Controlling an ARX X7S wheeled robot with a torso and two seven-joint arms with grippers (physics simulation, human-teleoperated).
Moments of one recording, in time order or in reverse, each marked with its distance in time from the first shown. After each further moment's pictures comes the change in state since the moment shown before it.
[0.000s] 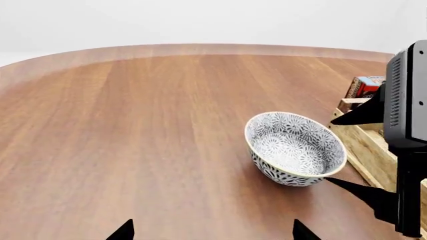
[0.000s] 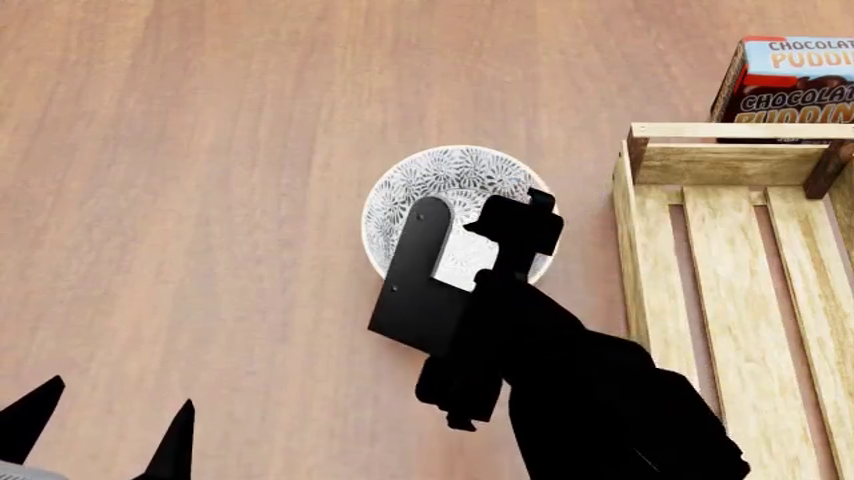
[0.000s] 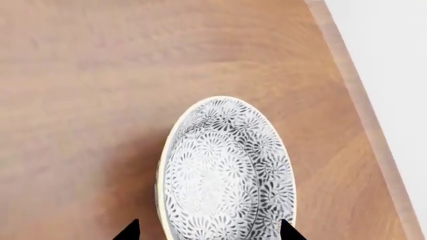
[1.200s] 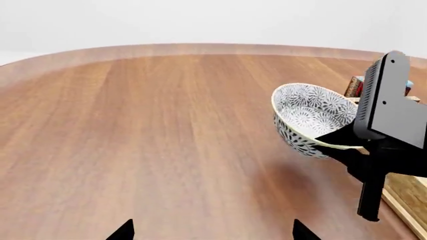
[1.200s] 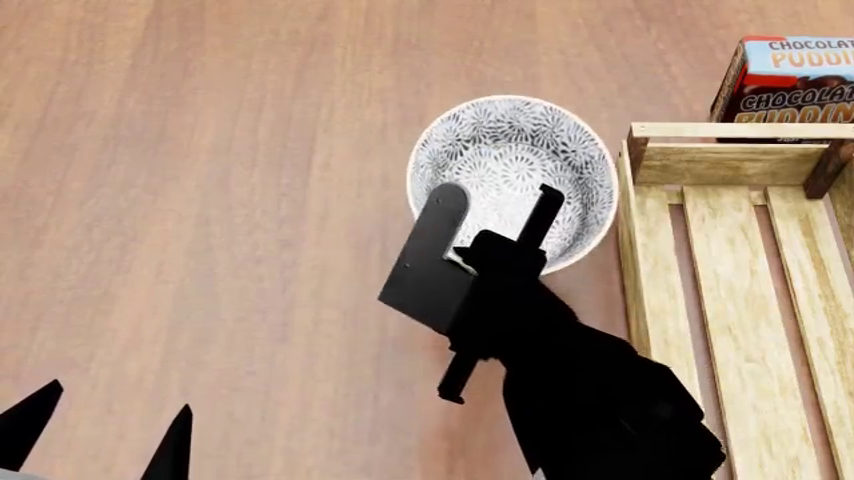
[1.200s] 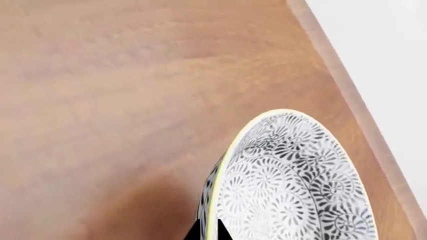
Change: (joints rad) left arm 0.014 -0.022 0.007 -0.006 -0.014 0.031 -0.006; right arm 0.006 -0.119 0.035 0.338 0.030 -0.223 0.103
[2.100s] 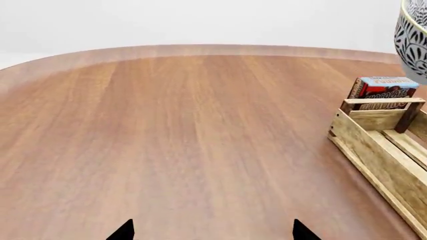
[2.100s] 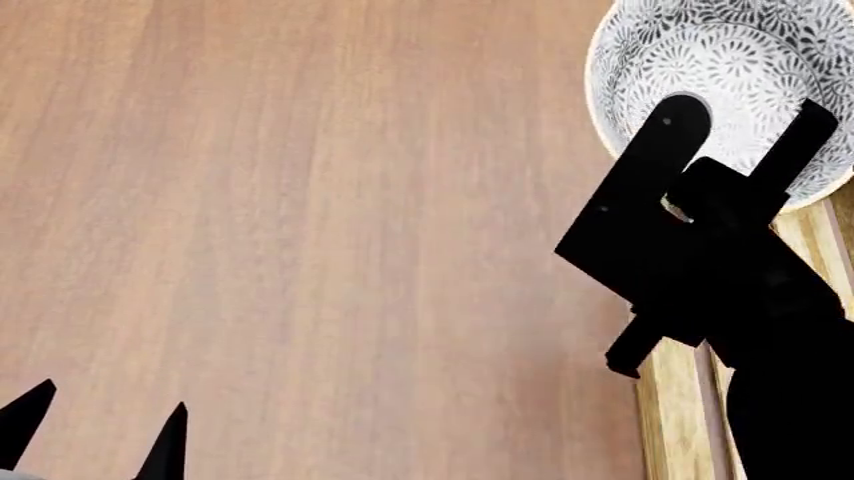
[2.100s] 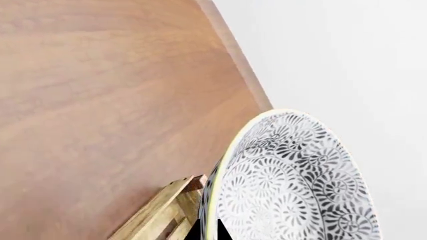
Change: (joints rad) left arm -0.001 -0.012 0.003 0.019 -0.015 -0.011 -0.034; right arm -0.036 0.537 0.233 -0.902 0.099 0.515 -0.020
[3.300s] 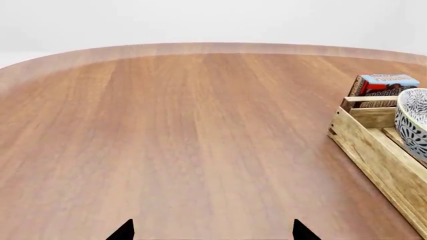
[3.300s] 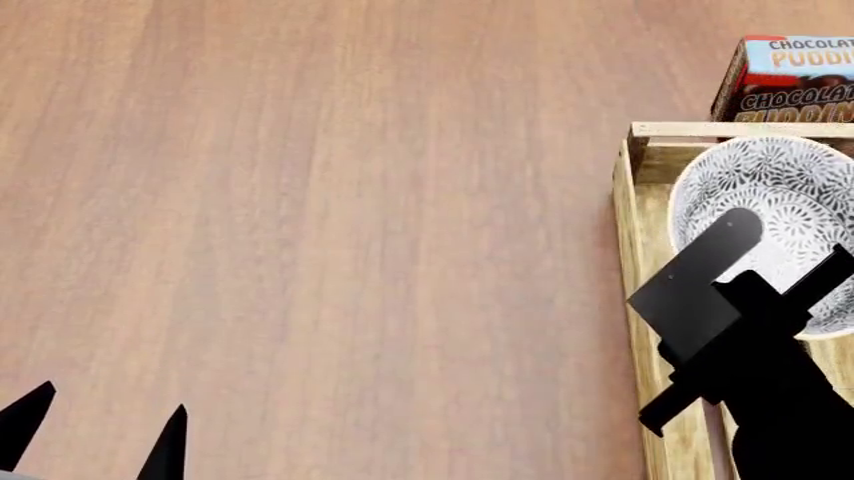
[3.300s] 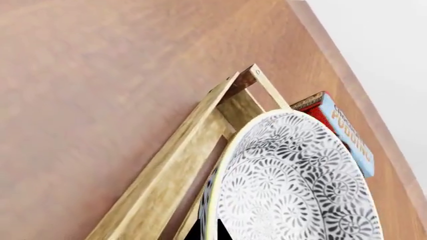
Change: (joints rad) left arm -0.001 -0.018 0.011 0.003 -0.016 0.002 -0.021; right arm -0.186 -0.143 0.049 0.567 0.036 -0.306 0.116
